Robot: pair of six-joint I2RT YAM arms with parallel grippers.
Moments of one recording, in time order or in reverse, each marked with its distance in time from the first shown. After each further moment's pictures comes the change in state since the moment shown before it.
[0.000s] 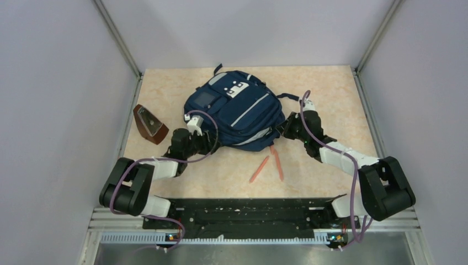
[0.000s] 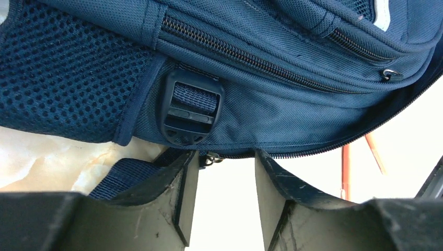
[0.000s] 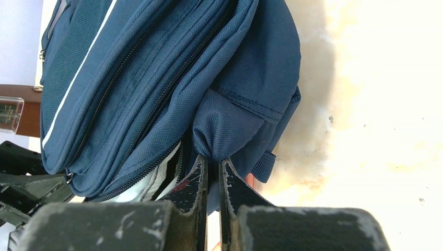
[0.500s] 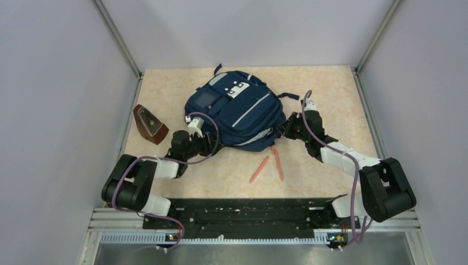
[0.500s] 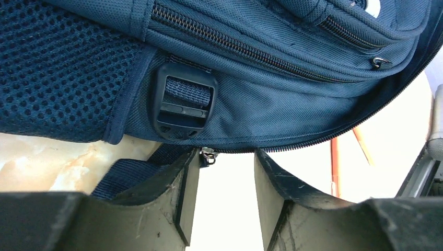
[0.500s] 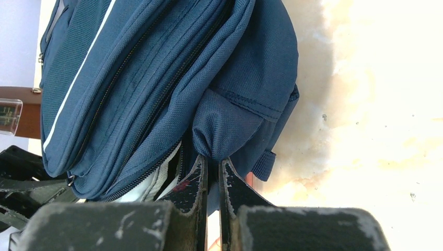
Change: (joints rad) left arm 0.000 0.039 -0.036 0.105 0.054 -0.022; right arm -0.019 -0.015 0.000 -0.023 -0.006 -0.002
